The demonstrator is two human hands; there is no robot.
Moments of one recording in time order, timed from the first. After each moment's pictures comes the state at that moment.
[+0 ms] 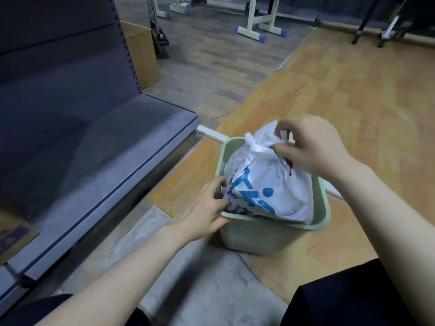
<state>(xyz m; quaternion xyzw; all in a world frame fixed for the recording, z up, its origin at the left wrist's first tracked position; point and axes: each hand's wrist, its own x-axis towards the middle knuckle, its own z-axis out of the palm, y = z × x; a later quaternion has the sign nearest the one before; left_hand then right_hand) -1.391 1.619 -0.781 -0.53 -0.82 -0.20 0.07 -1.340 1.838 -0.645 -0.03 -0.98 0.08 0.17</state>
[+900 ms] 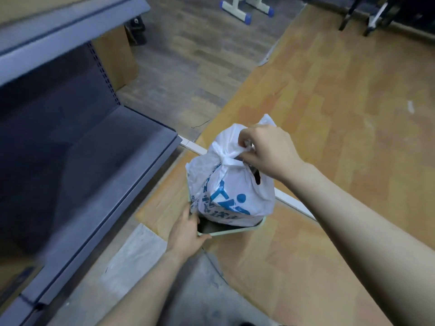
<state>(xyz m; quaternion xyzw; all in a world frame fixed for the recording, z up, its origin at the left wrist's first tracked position) -1.424 1.674 -0.698 -0.21 -0.93 -0.22 -0.21 -1.444 1.876 -0.502 -0.03 -1.00 0.07 0.04</state>
